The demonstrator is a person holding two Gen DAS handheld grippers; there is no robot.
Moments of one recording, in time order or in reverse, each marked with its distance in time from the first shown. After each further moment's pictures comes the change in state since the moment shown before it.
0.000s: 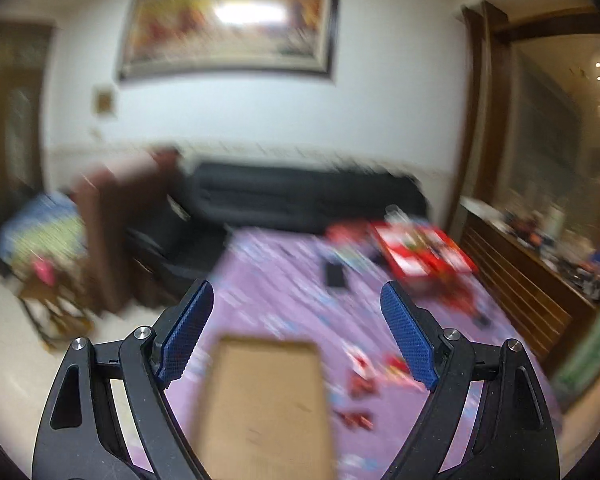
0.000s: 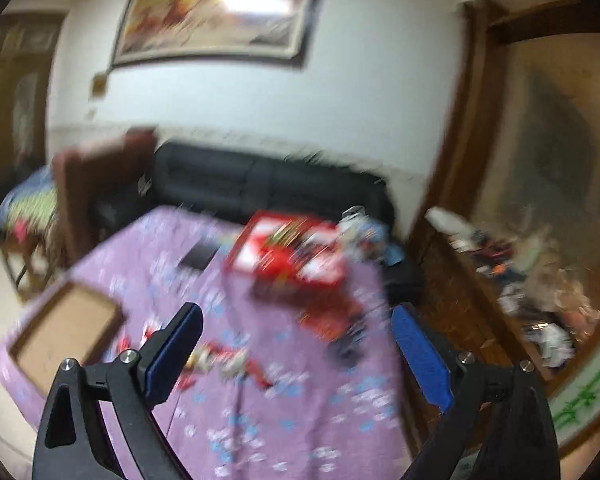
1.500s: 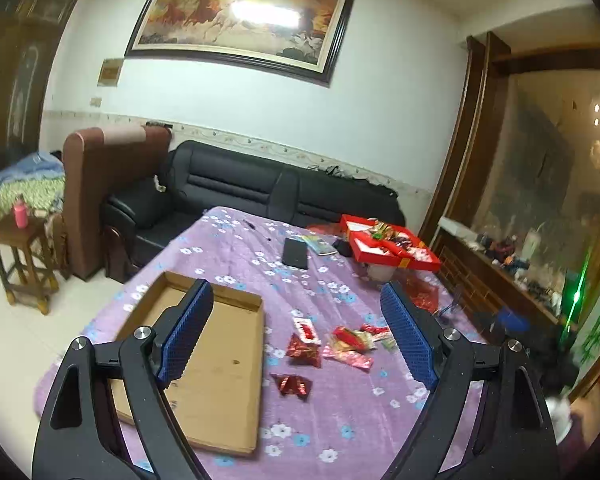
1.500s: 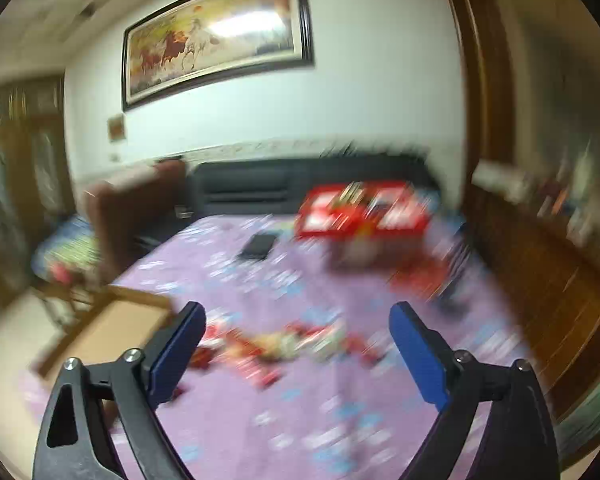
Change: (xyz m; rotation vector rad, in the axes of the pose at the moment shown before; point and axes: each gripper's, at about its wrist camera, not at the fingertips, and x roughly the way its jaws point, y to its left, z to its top) left arm -0.033 -0.044 -0.085 -0.139 -0.109 -0.050; right arm 0.046 0.043 -0.090 0.279 -0.066 0.224
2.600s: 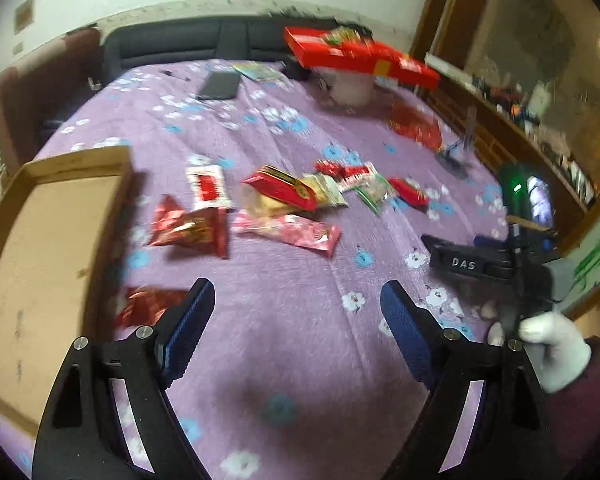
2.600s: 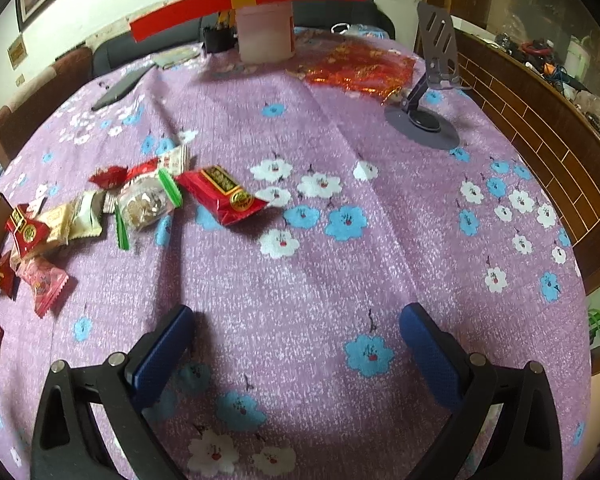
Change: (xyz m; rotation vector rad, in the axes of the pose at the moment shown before) left arm 0.196 -0.102 -0.119 0.160 0.536 -0.023; right arm 0.182 -0.129 -0.094 0.065 0.533 -0.295
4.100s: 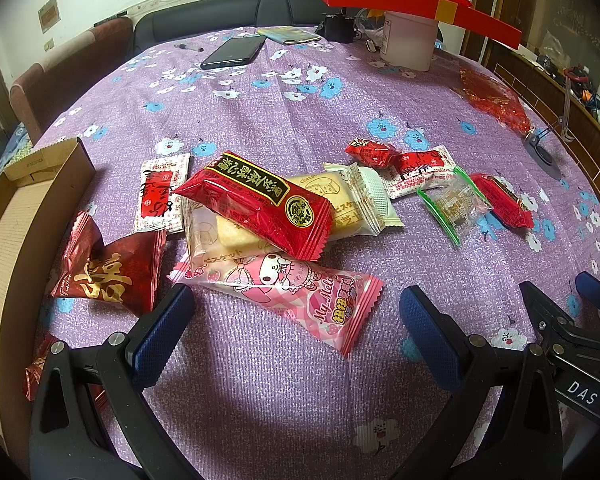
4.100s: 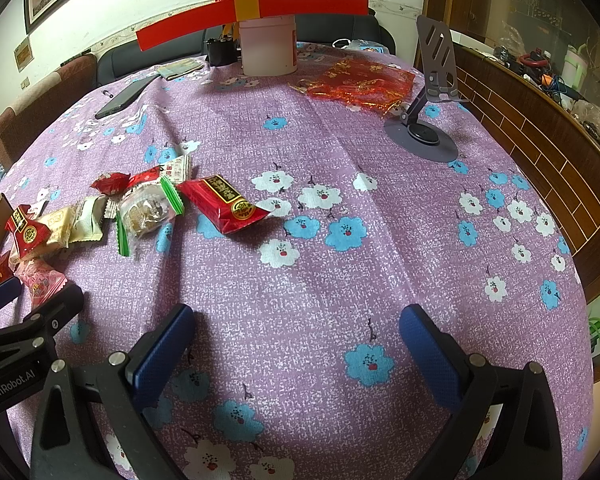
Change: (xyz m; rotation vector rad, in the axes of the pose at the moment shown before) left arm 0.143 -0.032 0.029 -0.011 0.097 0.242; right arm 0.001 0.000 -0.006 0.000 -0.075 -0.002
